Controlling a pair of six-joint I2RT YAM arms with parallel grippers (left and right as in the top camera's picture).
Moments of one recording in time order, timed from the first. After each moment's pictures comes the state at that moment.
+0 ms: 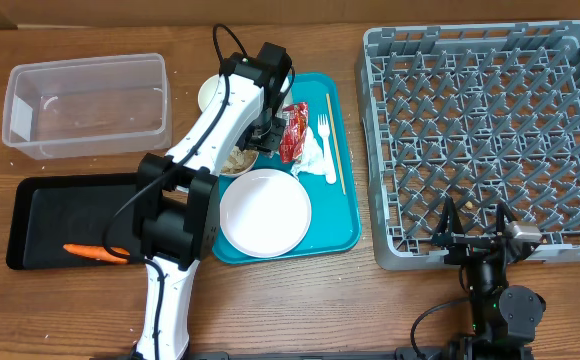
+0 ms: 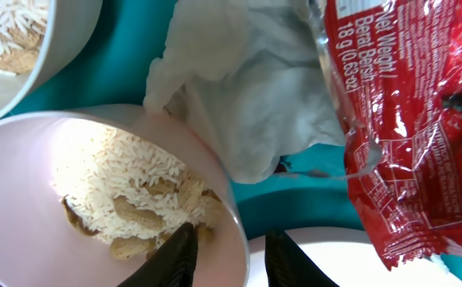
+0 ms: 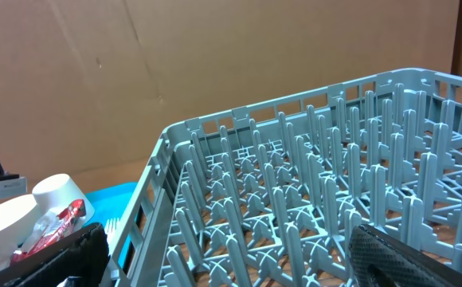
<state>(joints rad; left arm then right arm) -0.38 2.29 1.99 -1.26 -0.07 -0.10 -0.14 0.01 0.02 -0.02 -0.12 0.23</state>
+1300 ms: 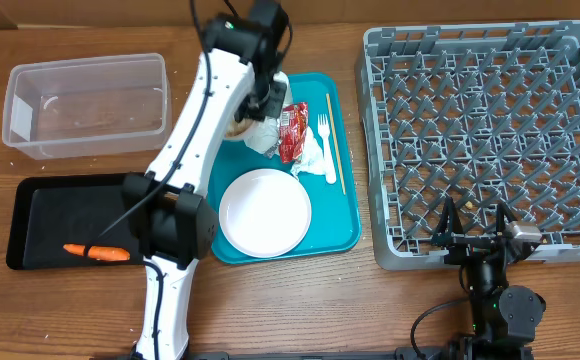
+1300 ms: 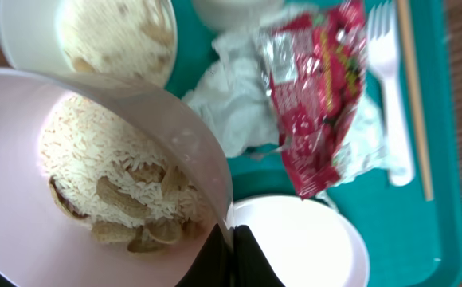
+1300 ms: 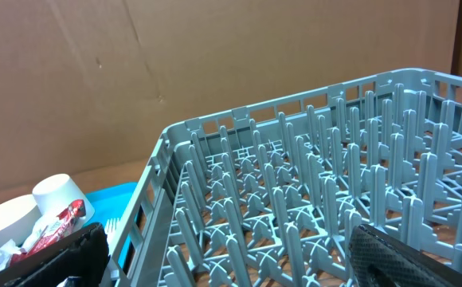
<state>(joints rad) -0.36 2.29 2.39 -1.52 -0.03 -0.15 -0.14 0.01 0.02 -0.02 -0.12 0.23</state>
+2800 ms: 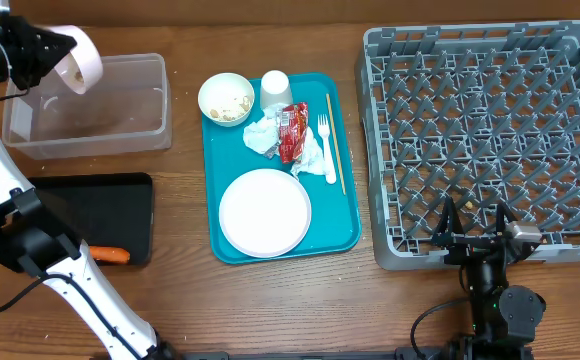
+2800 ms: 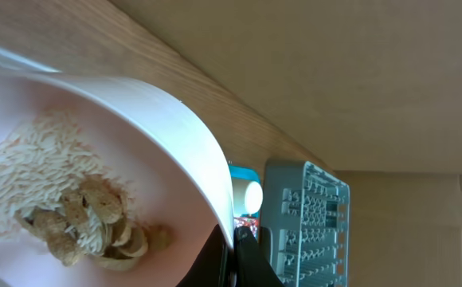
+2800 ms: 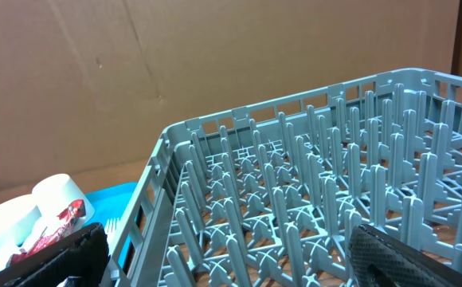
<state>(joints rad) 0.53 2.36 2.63 -1.34 0.96 -0.25 -0.14 0.01 0.02 -0.02 -0.12 0.23</state>
